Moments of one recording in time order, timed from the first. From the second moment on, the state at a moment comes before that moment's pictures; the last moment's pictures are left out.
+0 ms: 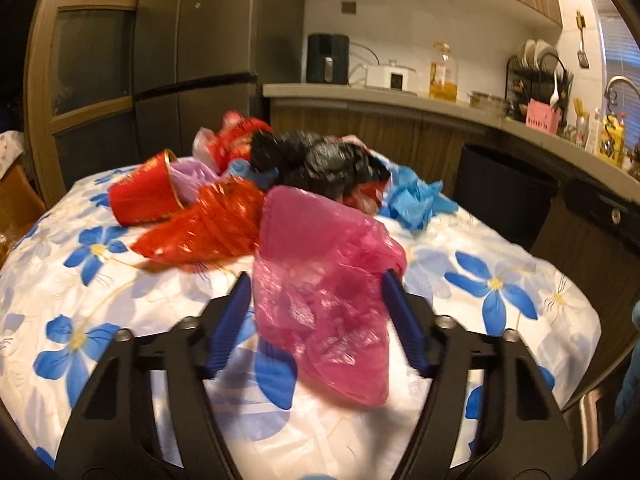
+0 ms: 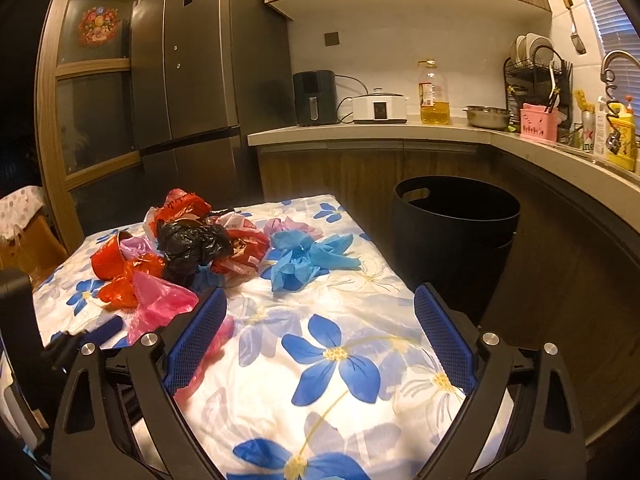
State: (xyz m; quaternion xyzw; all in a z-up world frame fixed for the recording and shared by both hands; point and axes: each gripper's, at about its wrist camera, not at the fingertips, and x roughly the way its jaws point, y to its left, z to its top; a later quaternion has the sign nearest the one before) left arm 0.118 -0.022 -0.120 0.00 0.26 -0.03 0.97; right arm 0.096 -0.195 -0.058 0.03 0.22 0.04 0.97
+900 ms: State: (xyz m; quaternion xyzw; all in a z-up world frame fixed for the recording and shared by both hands) left arm 0.095 0.061 -0.072 -0.09 0.21 0.03 0.97; right arm 0.200 -0.096 -0.076 0.03 0.24 0.16 0.96
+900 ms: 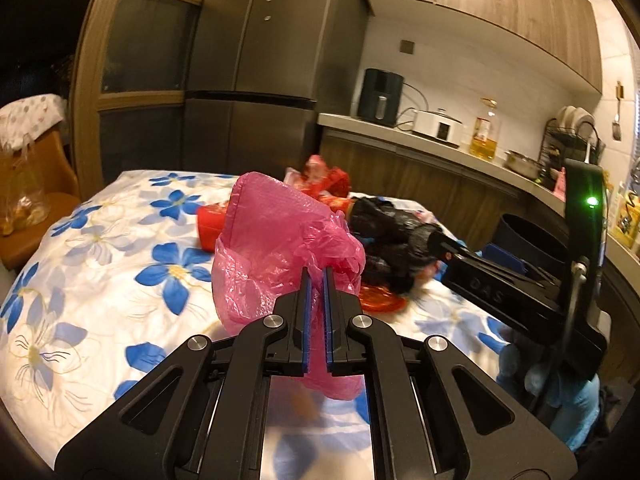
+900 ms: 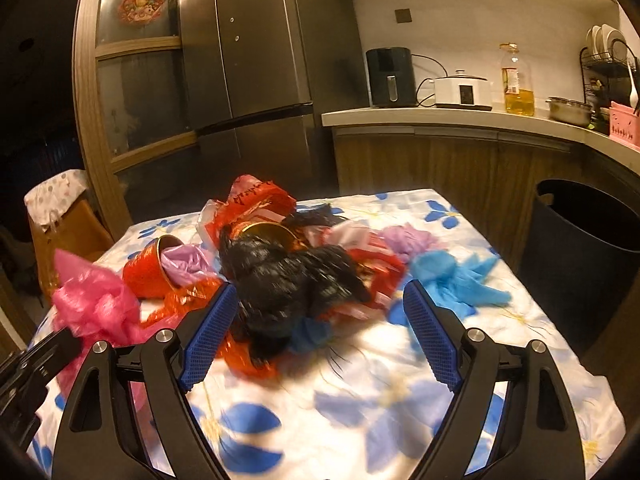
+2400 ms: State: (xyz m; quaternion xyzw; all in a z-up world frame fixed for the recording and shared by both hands) left arm 0.176 -0.097 0.007 -0.03 0.17 -0.12 0.98; right arm 0.160 -0.287 -0.002 0.07 0.13 0.01 0.99
